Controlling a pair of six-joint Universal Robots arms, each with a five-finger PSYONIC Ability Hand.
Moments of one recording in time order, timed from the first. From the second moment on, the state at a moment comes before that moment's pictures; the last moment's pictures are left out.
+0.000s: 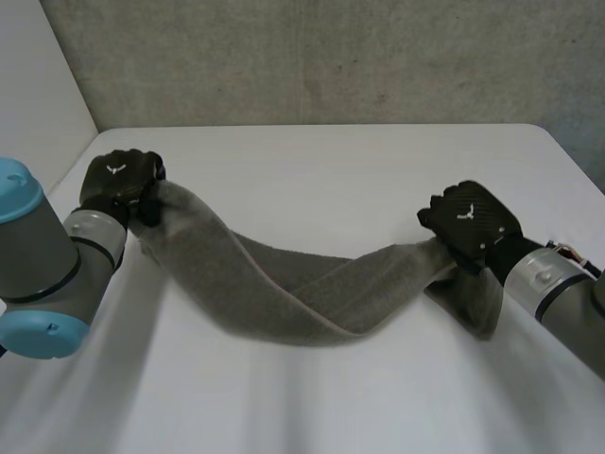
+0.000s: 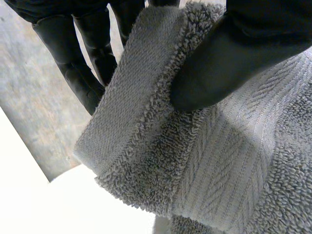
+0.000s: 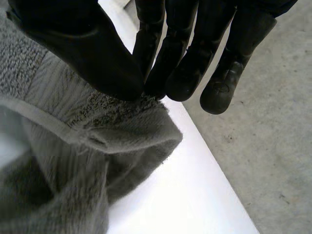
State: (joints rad) left arm 4.43 -1.95 -1.60 3.49 -1.56 3.27; right arm 1.70 -1.26 1.81 -0.39 0.98 2.45; left_hand 1.42 1.51 1.55 1.53 1.49; right_hand 1.32 1.33 1.34 1.34 1.16
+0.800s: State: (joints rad) left arm 4.44 -1.93 -1.43 3.16 -1.56 3.20; right arm 1.65 -1.14 1.10 0.67 1.05 2.47; left_hand 1.42 1.51 1.55 1.53 1.49; right_hand 1.32 1.34 1.35 1.34 1.16
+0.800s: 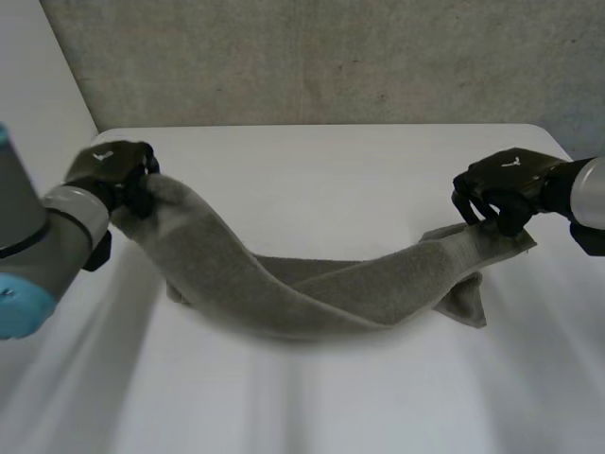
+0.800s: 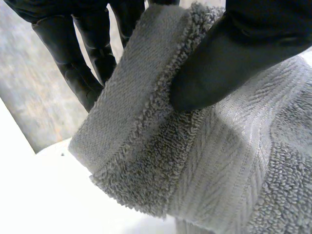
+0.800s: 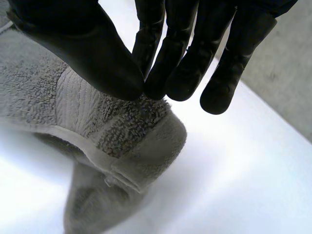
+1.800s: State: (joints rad) left arm 4.51 -2.04 -1.65 3.55 -1.48 3.22; right arm 1.77 -1.18 1.54 -0.02 1.09 2.66; left_hand 1.11 1.12 1.12 1.11 1.11; right_hand 1.32 1.35 1.35 1.35 1.16
